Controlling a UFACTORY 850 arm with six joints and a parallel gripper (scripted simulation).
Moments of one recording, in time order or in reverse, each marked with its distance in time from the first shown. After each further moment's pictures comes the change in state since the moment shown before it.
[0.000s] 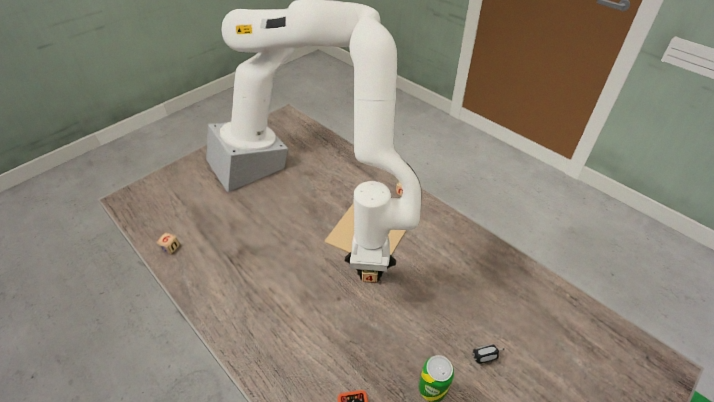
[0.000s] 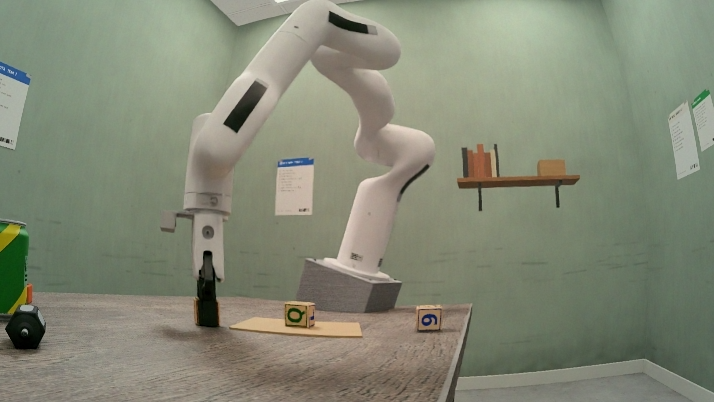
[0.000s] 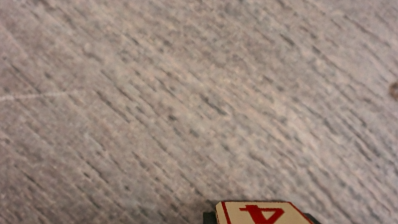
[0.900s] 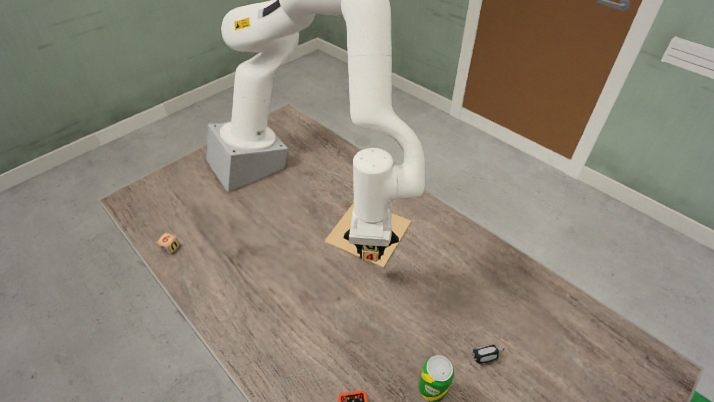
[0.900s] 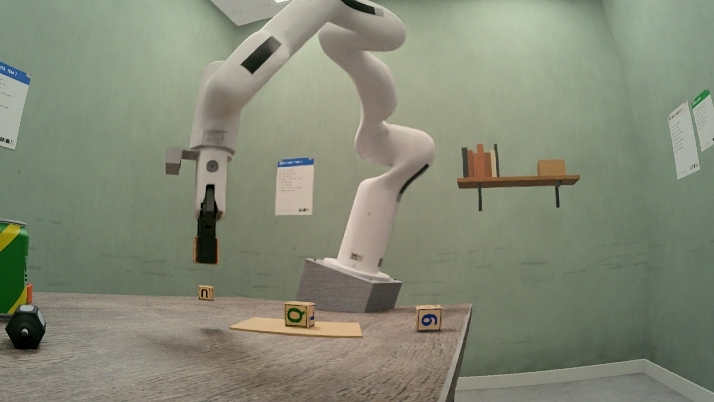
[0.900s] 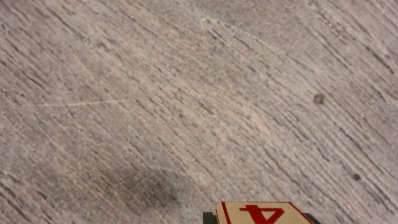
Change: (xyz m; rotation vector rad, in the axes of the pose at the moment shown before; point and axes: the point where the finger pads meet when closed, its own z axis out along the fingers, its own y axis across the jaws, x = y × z) arm 0.000 0.000 -0.099 0.000 0.000 0.000
